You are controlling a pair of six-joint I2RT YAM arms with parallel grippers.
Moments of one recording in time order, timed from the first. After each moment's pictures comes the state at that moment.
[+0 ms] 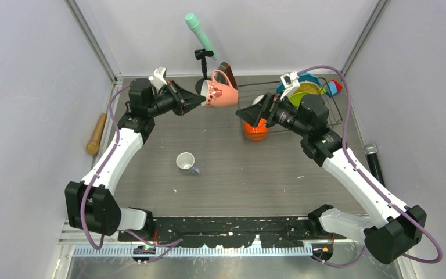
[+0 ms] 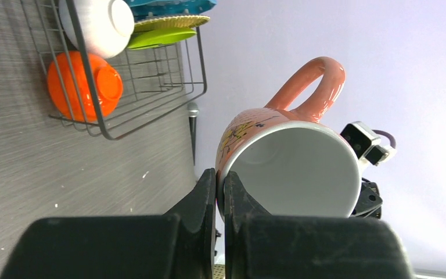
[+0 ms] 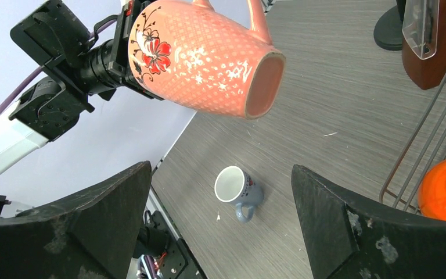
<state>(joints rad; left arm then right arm) -0.21 1.33 1.14 -0.01 0.70 -1.17 0.49 1.10 1.02 0.01 -0.40 0.63</state>
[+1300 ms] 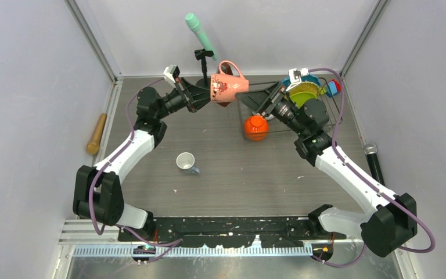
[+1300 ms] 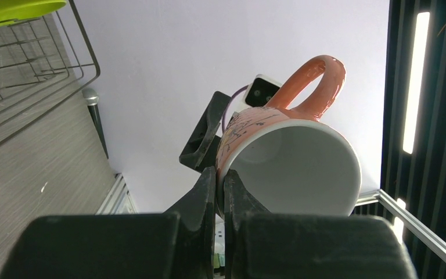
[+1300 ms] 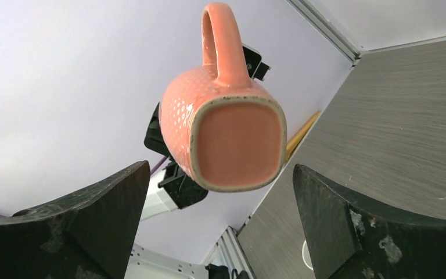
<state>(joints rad) -0.29 1.42 1.01 0.68 0.79 -1.61 0.49 1.15 0.93 0.48 -0.39 1.03</state>
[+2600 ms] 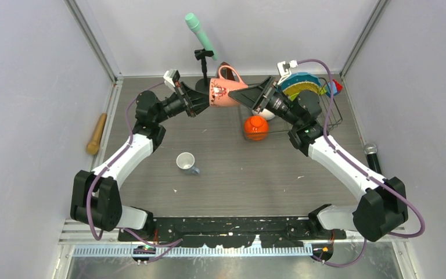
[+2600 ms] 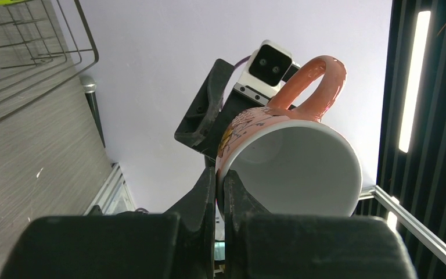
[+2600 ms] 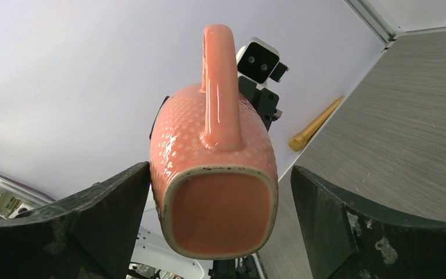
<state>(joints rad) -0.30 1.37 0.96 0.67 0.81 -1.62 0.47 1.28 1.01 0.56 -0.53 1.04</state>
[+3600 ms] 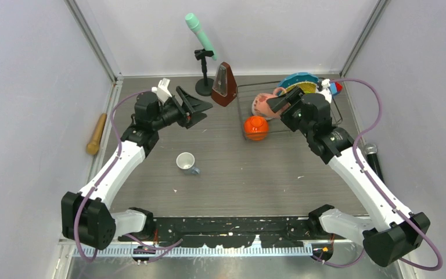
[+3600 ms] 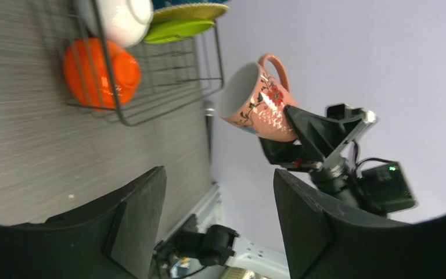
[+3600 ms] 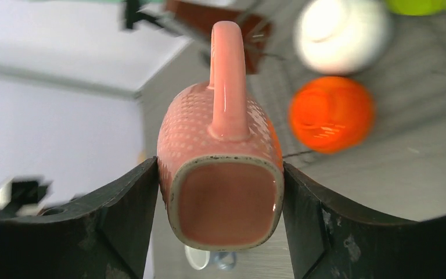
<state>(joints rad) -0.30 1.24 0.97 0.11 0.60 -1.20 0.42 1.06 1.06 -0.30 0.12 0.98</state>
